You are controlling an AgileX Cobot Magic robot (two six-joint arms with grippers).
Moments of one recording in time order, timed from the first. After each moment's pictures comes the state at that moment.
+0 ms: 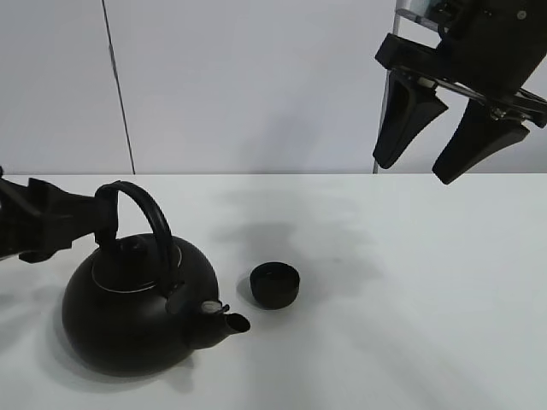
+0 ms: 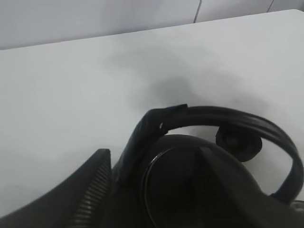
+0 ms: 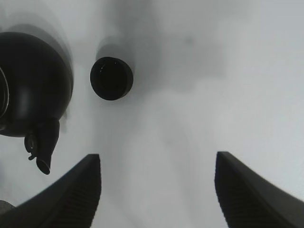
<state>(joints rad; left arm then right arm) -0.35 1.56 -0.29 0.32 -0.81 -0.26 0.20 1.68 -1.28 0.38 1.03 -0.21</state>
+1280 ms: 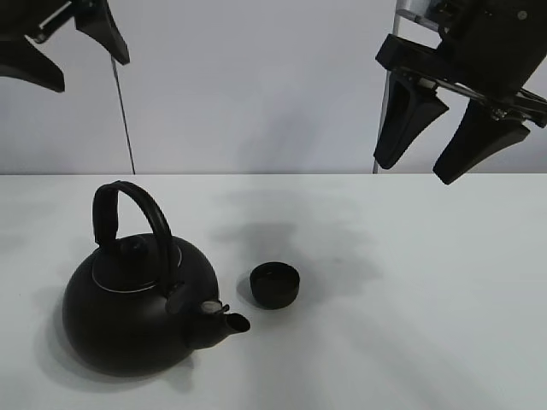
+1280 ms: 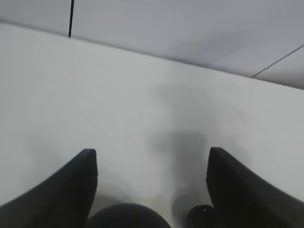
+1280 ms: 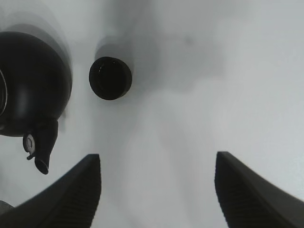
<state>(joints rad) -0.42 1.46 -1.09 0.10 0.44 -0.62 0.20 1.68 -1.28 0.37 1.03 -0.21</state>
